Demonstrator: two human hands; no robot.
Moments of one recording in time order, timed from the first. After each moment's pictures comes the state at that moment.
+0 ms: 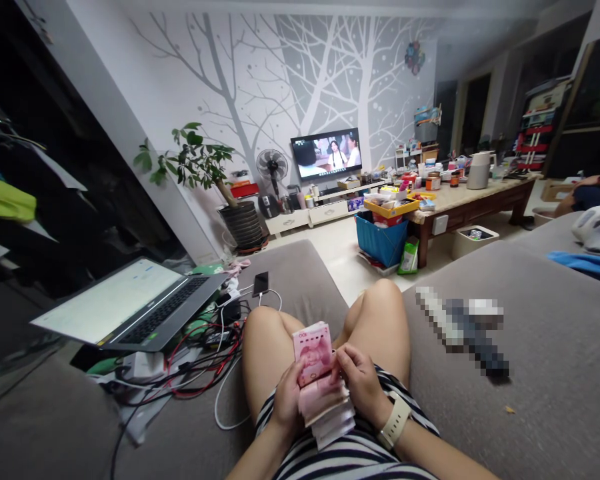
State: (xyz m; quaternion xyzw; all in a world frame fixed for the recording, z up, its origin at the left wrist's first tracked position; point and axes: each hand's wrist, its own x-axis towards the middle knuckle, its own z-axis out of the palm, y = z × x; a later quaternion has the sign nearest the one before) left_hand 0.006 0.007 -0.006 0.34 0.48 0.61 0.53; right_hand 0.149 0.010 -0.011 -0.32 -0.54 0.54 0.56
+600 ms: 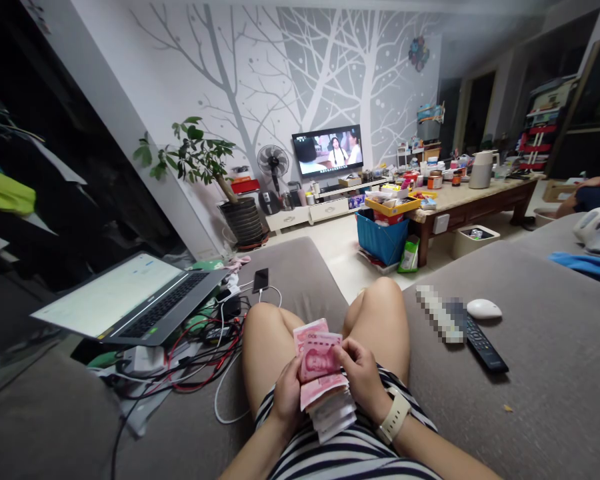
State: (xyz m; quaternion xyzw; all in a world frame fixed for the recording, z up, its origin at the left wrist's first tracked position) left_hand 0.011 0.004 0.004 0.30 0.44 0.62 0.57; right_hand 0.150 0.016 -0.010 -0.36 -0.53 0.50 0.58
